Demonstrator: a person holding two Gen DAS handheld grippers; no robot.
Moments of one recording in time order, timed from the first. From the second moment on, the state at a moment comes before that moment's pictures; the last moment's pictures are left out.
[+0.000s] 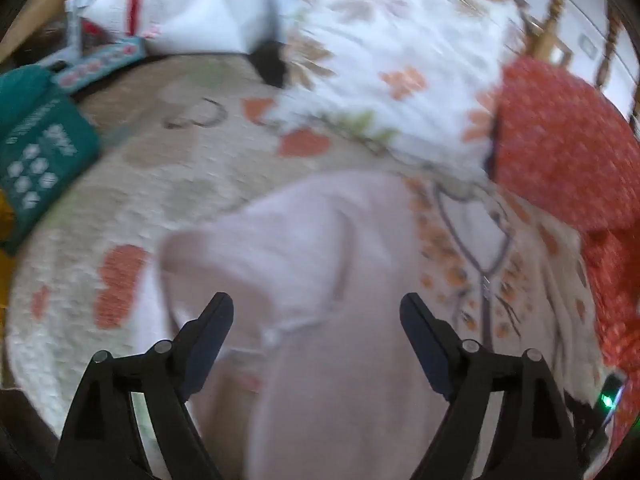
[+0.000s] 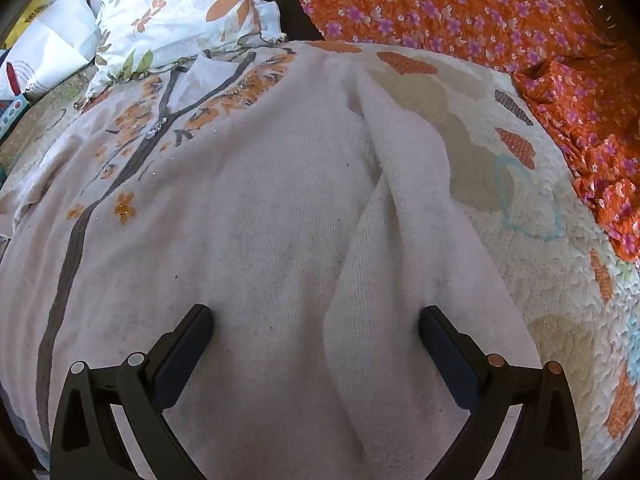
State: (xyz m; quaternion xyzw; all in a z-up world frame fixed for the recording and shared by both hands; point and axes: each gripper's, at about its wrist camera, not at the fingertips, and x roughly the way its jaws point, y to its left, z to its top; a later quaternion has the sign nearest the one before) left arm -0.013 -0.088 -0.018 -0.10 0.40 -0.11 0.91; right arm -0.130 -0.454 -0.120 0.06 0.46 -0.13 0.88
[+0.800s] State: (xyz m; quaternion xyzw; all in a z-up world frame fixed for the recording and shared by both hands) left arm -0.034 -0.138 -0.013 -0.11 0.46 -0.21 0.86; right arm -0.279 -0.476 -0.061 0.06 0.54 -0.19 0.82
